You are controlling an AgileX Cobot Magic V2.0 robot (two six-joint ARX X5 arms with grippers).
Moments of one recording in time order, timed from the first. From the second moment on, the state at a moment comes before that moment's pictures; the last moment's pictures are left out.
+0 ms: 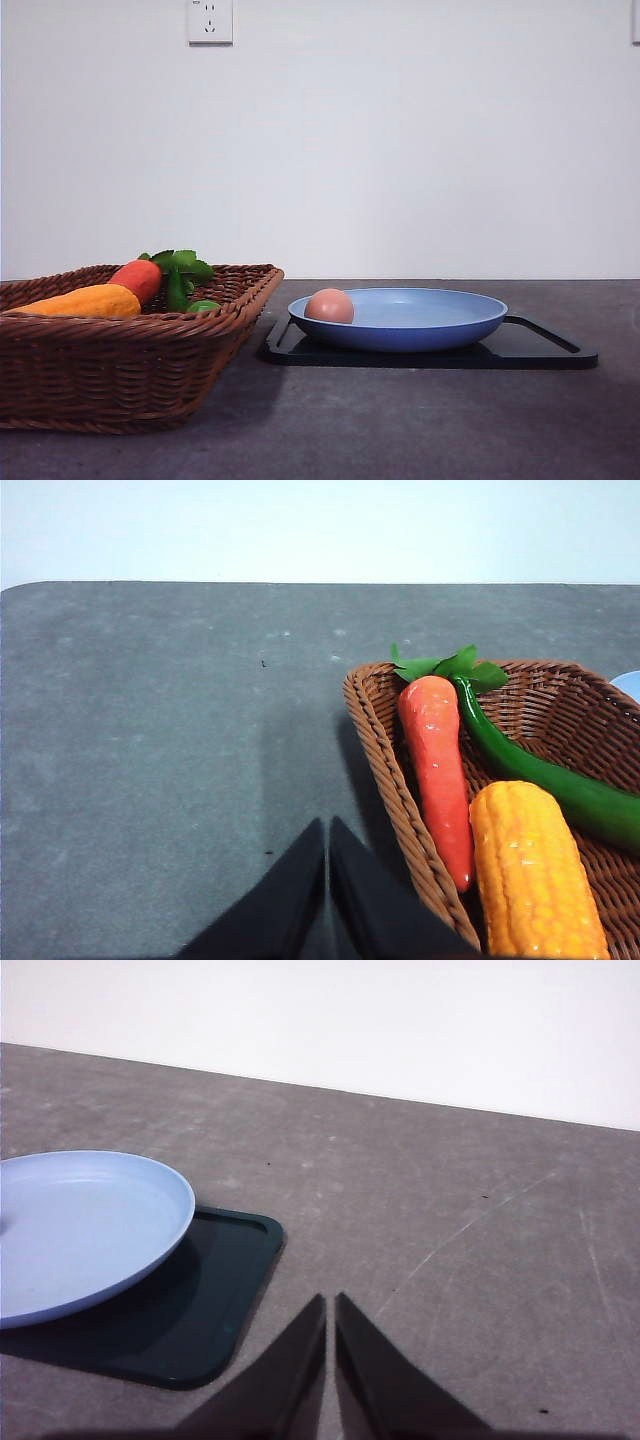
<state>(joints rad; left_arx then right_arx) -0.04 0.00 0.03 -0.17 0.09 -0.02 -0.01 0.01 0.02 -0.11 -0.16 -0.07</state>
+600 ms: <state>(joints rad) -0.04 0.00 0.03 -0.17 0.09 -0.02 -0.01 0.01 0.02 -0.11 -0.16 -0.07</state>
